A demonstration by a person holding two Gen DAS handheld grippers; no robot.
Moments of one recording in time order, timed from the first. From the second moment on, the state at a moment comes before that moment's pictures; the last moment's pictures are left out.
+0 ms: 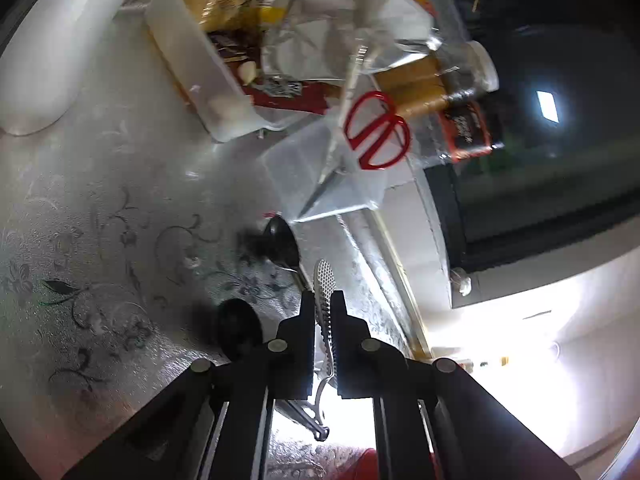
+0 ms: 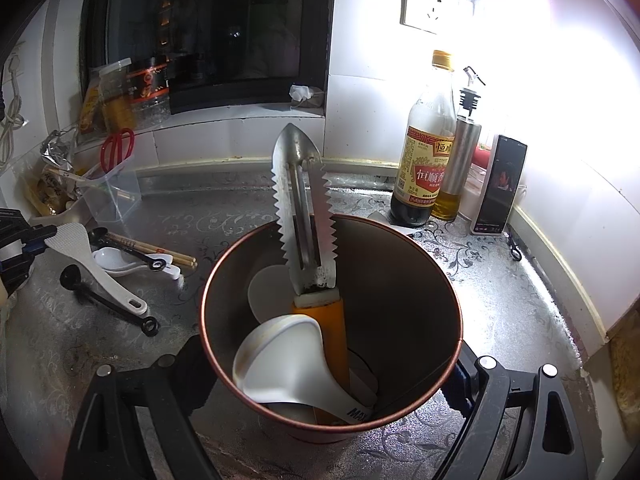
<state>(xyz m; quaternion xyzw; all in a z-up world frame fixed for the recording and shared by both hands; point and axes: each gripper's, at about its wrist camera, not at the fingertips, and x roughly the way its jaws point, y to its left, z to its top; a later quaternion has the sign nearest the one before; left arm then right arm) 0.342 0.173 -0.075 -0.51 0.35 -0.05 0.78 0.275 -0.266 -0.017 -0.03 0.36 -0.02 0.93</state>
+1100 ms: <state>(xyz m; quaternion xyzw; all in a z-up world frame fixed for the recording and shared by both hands) 0.300 0.100 0.049 -0.40 0.29 -0.20 0.85 0.266 -0.253 -0.017 -0.04 0.35 0.02 0.94</state>
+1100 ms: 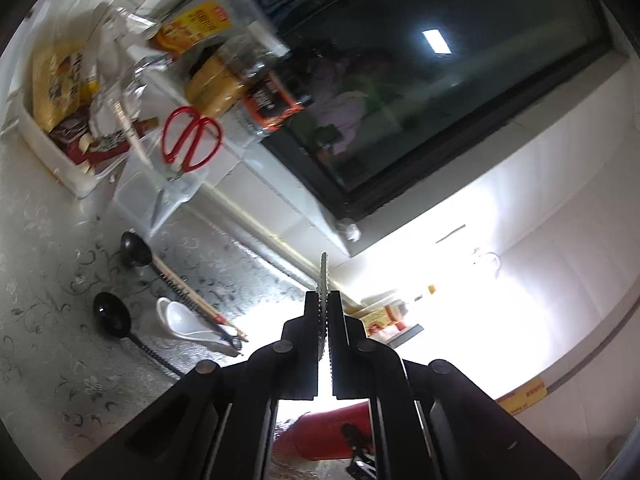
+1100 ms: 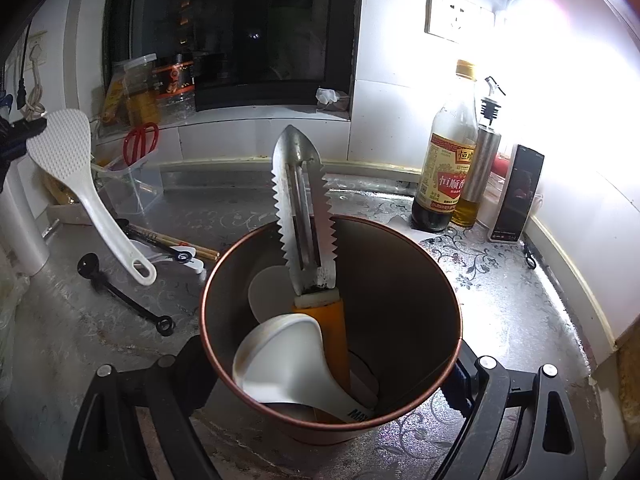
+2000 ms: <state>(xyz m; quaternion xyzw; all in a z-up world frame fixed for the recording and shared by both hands) 0.260 0.018 0.138 -0.29 0.22 -0.36 0.86 0.262 -0.243 -0.018 -0.06 0.35 0.03 0.94</state>
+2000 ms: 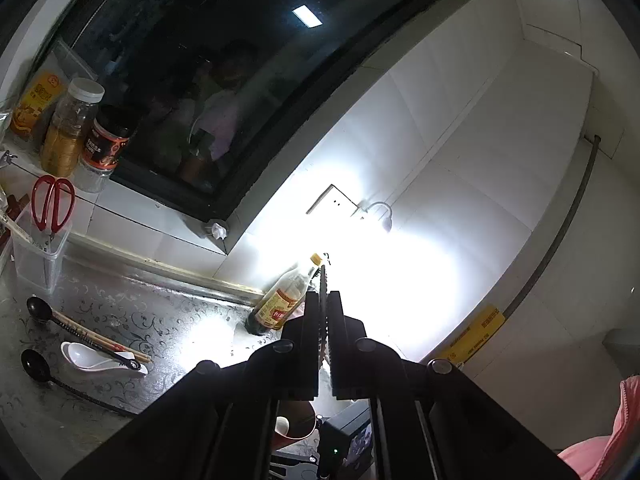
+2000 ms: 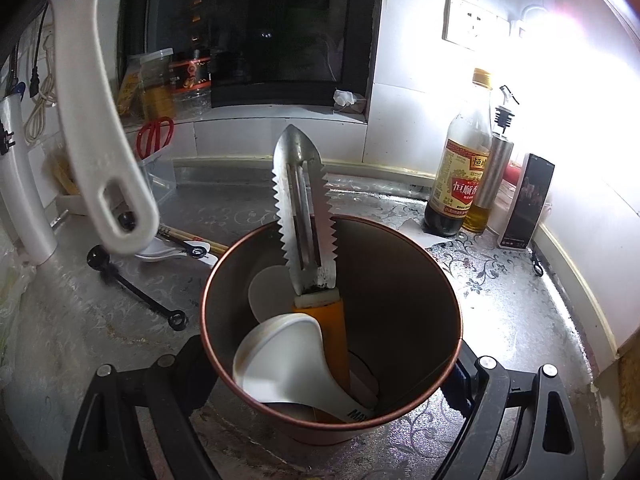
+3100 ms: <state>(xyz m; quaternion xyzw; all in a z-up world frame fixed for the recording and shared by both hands) 0.292 -0.042 0.136 -0.23 0.23 -0.38 0.86 0.263 -0.242 -0.018 -0.06 0.34 0.04 0.94</state>
